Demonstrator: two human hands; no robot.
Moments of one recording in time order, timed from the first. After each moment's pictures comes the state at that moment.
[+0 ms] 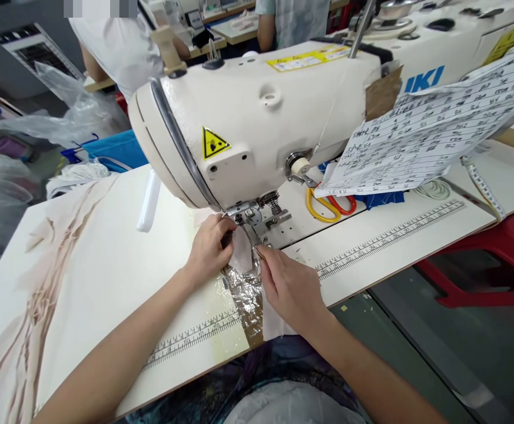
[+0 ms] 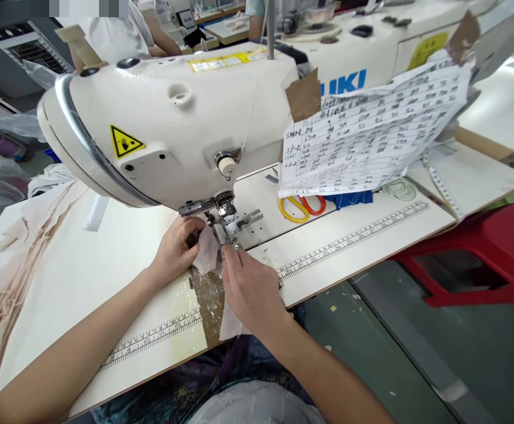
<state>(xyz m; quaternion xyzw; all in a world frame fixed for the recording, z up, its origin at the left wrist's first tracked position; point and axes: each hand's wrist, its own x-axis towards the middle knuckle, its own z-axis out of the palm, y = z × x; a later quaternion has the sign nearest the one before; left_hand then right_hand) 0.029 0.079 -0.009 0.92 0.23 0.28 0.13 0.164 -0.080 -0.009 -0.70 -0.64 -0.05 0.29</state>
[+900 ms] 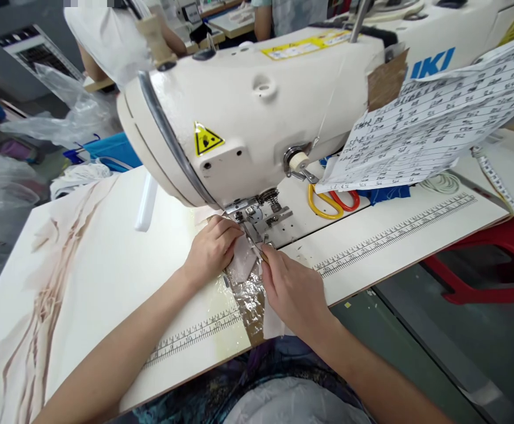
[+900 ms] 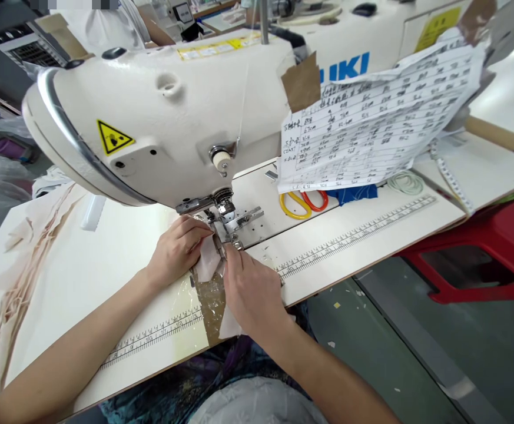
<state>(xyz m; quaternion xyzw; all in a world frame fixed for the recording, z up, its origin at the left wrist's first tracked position) 0.026 0.076 0.000 0.96 0.13 0.26 0.04 0.162 -0.087 -0.008 -0.72 -0.64 -0.06 0.28</state>
